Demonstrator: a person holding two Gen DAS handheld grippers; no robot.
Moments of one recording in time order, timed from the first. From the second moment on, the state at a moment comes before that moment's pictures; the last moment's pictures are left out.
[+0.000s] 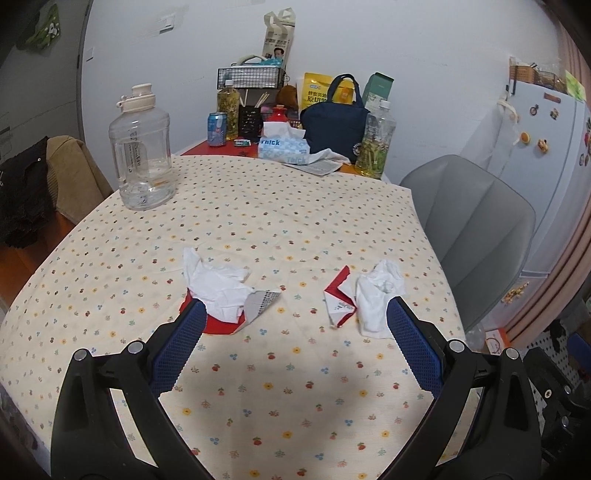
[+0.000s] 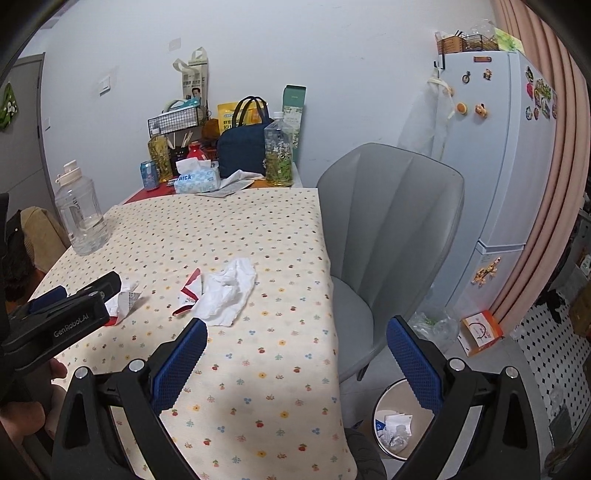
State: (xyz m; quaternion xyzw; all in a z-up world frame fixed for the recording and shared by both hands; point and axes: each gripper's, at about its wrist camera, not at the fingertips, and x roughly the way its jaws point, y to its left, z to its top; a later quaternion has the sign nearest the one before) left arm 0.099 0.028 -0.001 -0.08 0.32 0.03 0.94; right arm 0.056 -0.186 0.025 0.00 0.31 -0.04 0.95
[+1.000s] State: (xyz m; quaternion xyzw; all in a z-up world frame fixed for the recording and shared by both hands) left arm 0.137 0.128 -0.077 -0.13 0.40 0.10 0.90; right arm 0.124 -0.121 -0.025 -0.02 0.37 0.04 0.93
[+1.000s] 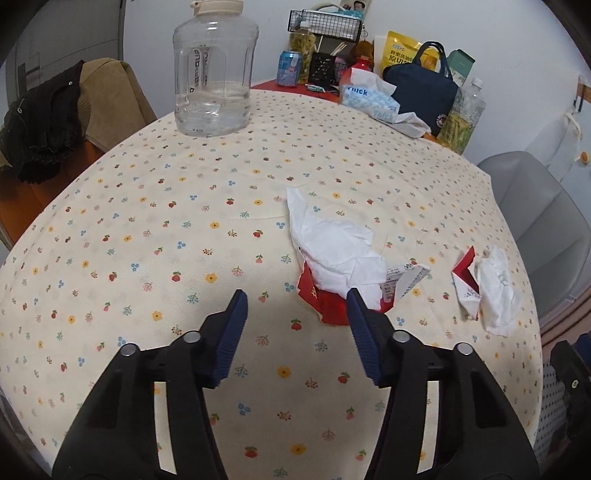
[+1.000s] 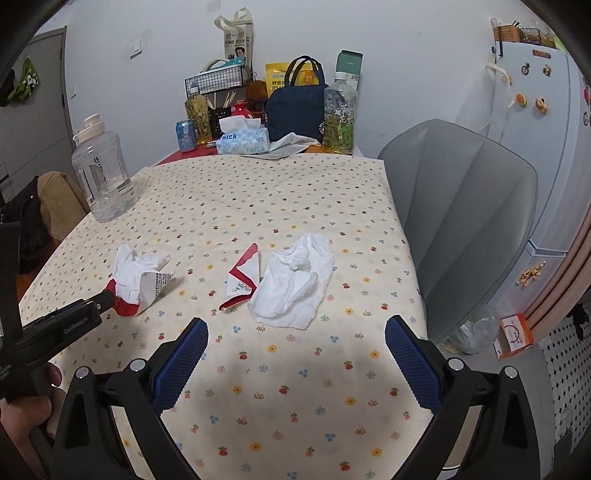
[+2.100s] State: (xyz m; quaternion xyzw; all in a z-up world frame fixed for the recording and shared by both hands) left arm 0.151 0.138 -0.080 -0.16 0.38 0.10 0.91; right arm 0.177 -0.060 -0.062 -0.04 0.42 0.10 0.90
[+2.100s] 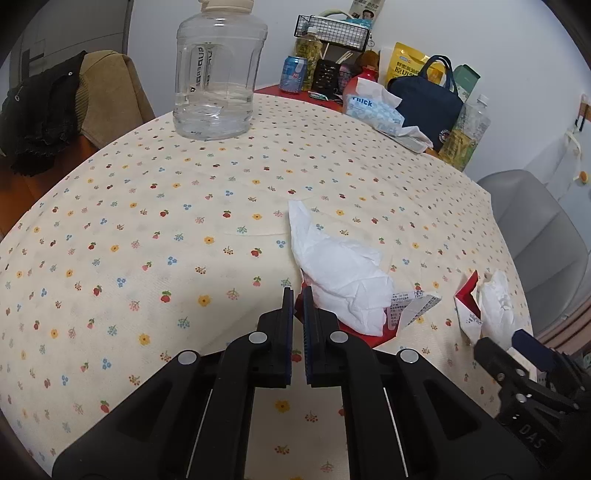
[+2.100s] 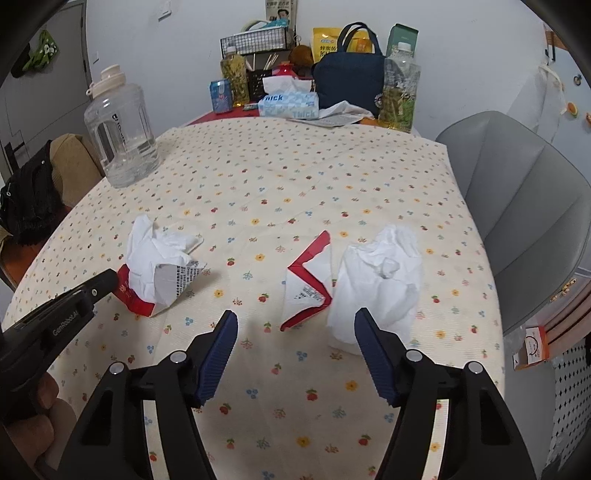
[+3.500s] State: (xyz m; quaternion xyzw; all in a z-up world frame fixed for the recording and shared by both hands) left arm 0.097 0.099 -0.009 -0.13 0.31 0.07 0.94; right arm 0.105 -0.100 0.001 -0.02 0.36 0.11 0.93
